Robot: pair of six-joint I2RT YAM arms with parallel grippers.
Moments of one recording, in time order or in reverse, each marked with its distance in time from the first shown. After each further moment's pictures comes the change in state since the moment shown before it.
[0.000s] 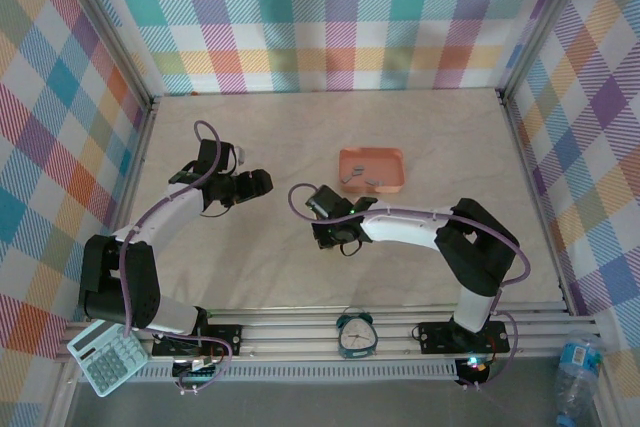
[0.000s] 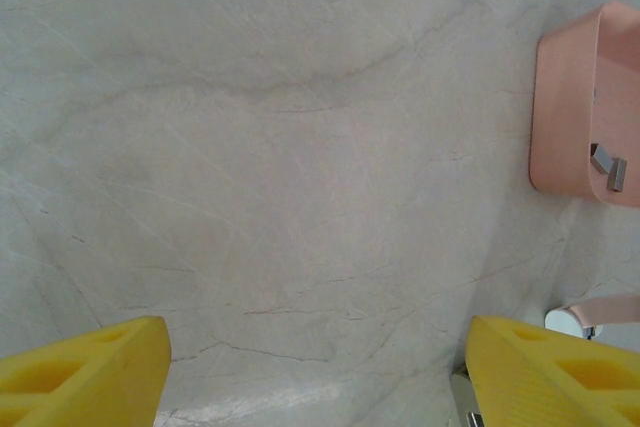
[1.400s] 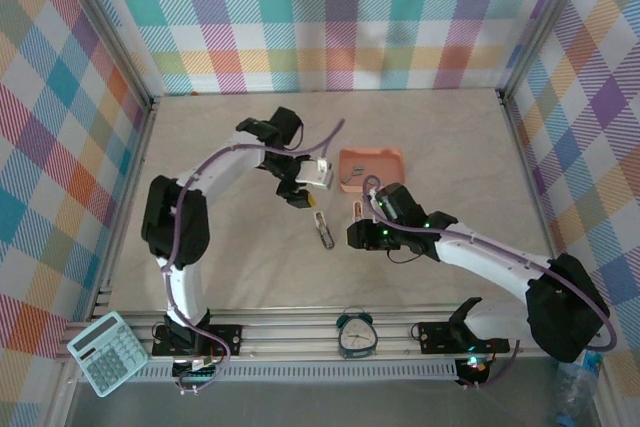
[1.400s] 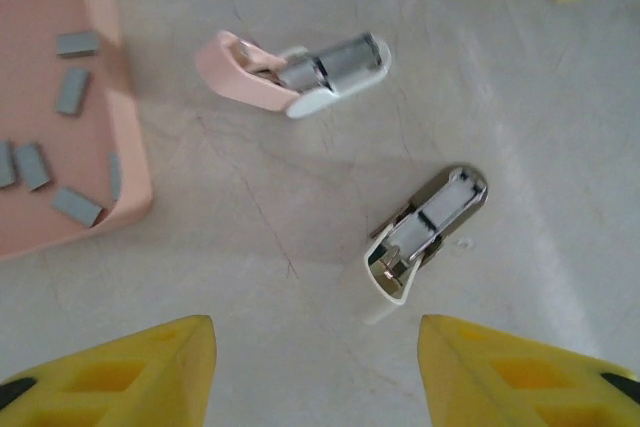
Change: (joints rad) left arm -0.308 0.512 0.702 -0.594 0.260 1.847; right arm -0.241 -0.542 -0.408 0.085 -0.374 0.071
